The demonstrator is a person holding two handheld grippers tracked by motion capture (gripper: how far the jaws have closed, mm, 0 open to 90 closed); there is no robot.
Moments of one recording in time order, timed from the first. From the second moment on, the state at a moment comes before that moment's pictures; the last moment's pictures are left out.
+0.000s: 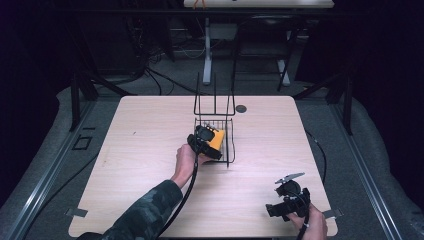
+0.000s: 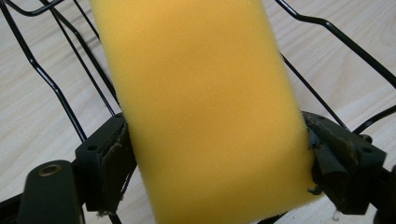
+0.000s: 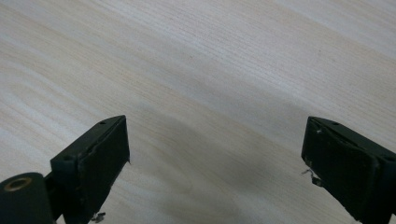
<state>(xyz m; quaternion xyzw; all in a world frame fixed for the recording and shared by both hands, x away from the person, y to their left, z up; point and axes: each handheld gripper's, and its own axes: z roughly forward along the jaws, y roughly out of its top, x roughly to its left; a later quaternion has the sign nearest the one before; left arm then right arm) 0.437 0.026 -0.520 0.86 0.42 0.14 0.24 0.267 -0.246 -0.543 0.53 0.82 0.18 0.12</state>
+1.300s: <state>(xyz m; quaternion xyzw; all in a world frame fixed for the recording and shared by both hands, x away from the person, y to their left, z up) 0.425 0.040 -0.504 0.87 0.40 0.16 0.25 0.266 -0.246 -0.541 0.52 0.82 0.18 0.12</state>
